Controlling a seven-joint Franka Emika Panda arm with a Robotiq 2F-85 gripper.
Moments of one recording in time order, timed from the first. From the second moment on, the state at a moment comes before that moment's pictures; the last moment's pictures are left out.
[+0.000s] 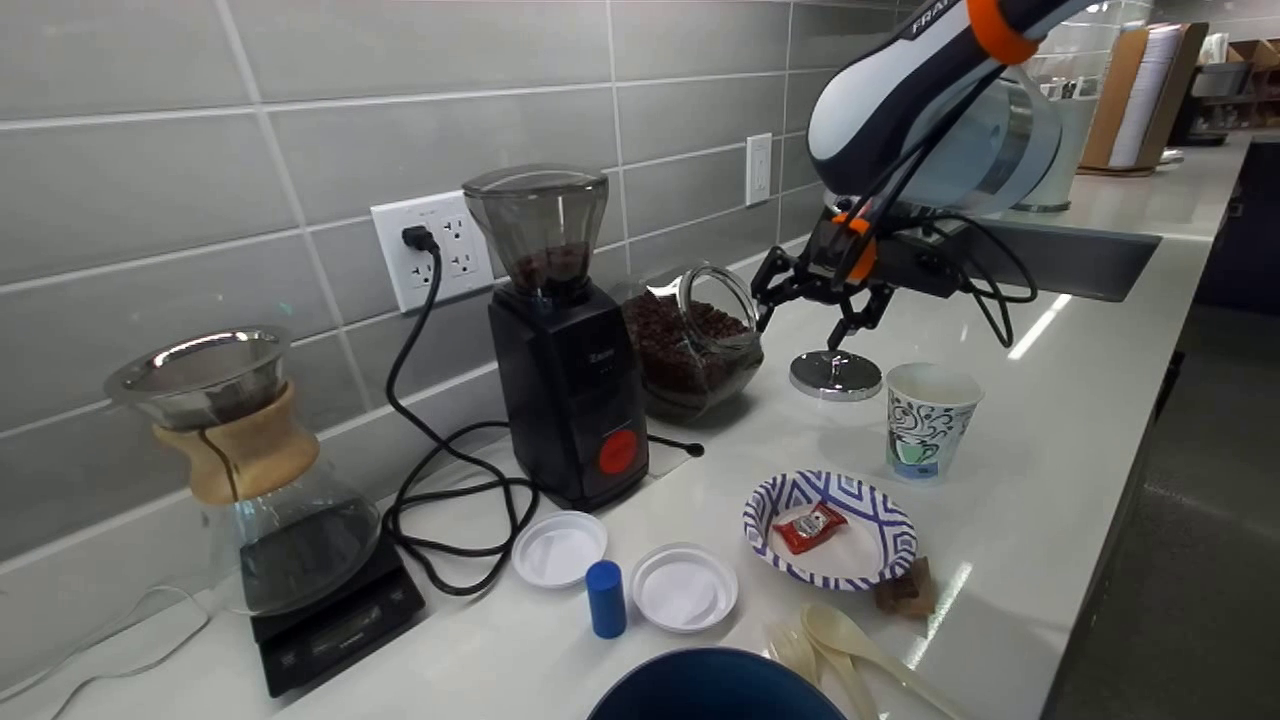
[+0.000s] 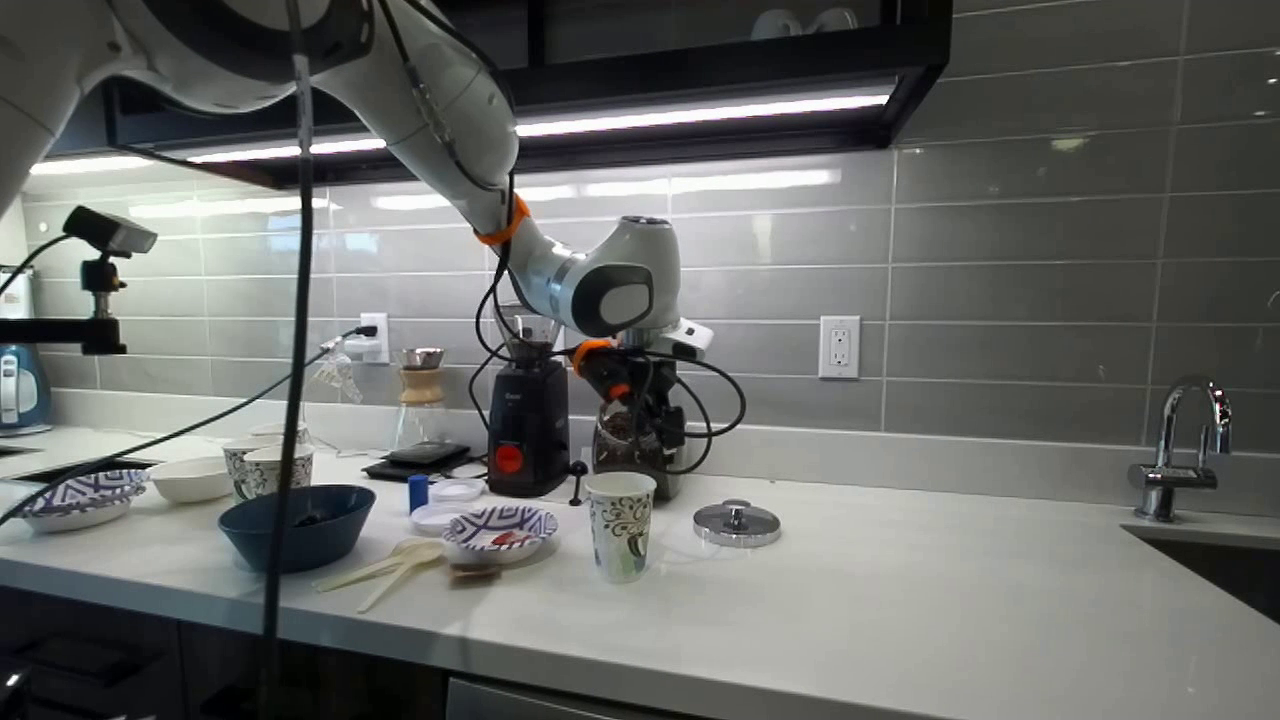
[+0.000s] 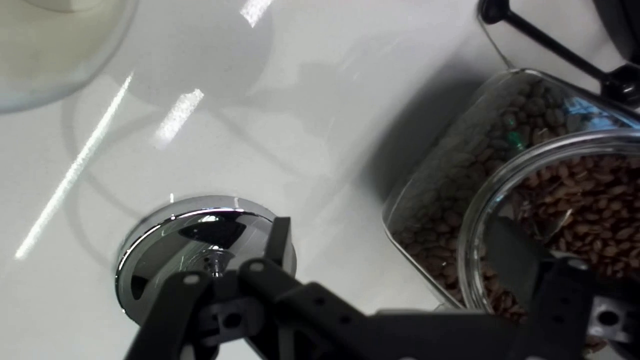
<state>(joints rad) 0.19 0.45 0.13 -1.78 0.22 2.53 0.24</state>
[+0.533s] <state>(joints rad) 0.19 0.44 0.16 -1.77 0.27 2.54 0.27</state>
